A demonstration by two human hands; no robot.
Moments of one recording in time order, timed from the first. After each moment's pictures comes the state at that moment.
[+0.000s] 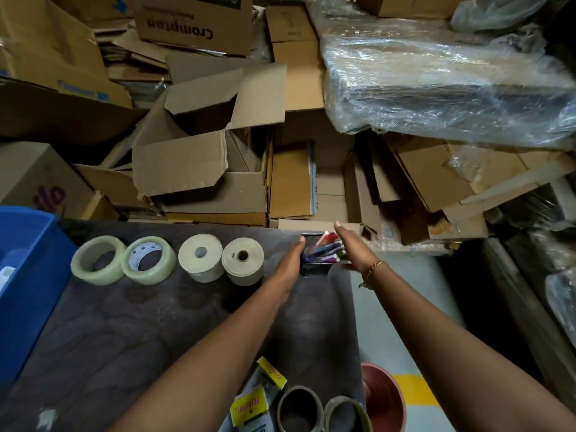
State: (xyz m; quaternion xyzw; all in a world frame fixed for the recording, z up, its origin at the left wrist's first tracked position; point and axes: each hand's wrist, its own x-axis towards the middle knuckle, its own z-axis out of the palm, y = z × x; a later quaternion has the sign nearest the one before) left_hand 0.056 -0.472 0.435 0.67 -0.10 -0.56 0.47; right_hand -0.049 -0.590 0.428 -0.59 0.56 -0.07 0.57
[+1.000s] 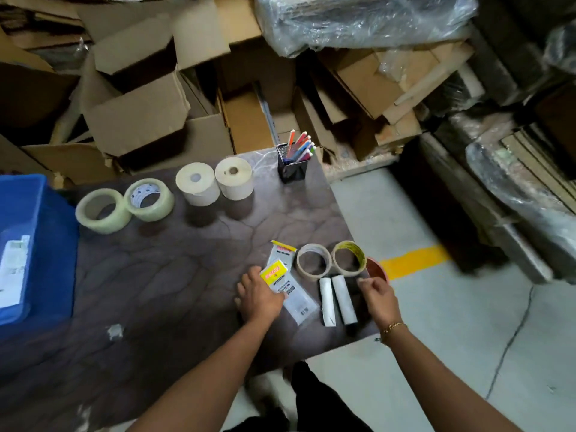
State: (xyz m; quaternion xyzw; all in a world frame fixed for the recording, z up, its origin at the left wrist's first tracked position) left_hand 0.000 -0.175 0.343 0.89 -0.32 -0.31 0.13; right_hand -0.238 -0.229 0.361 -0.42 0.72 -0.23 0.50
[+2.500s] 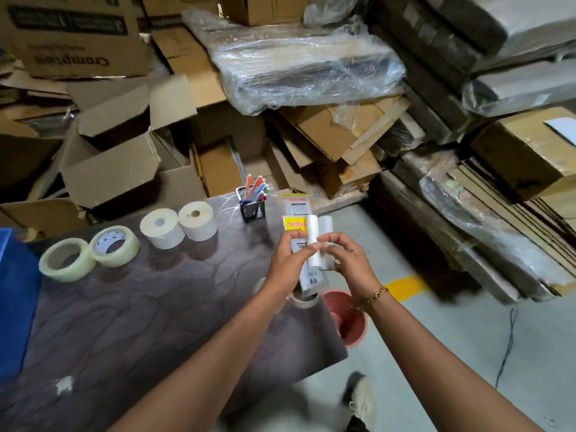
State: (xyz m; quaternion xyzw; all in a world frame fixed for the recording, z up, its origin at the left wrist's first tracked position) left_hand -0.112 -0.277 0.480 0.58 -0.36 -0.52 0.51; right_hand -0.252 -0.305 0.494 -0.49 0.49 -0.39 0.61
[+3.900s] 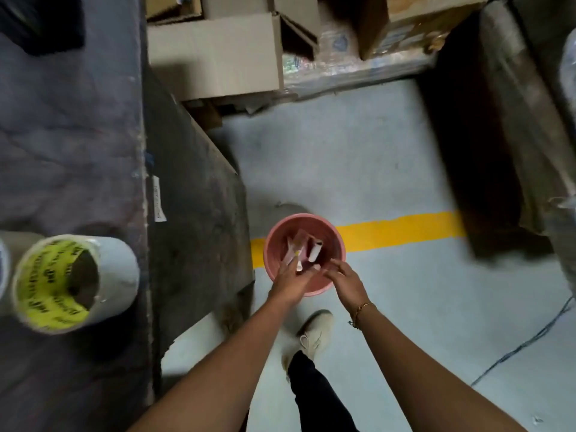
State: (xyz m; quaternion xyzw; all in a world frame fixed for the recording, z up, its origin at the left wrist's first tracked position) left_hand -0.355 -0.385 0.012 0.78 -0.22 -0.57 0.16; right_hand -0.489 -0.439 0.017 -0.42 0.66 -0.02 0.62
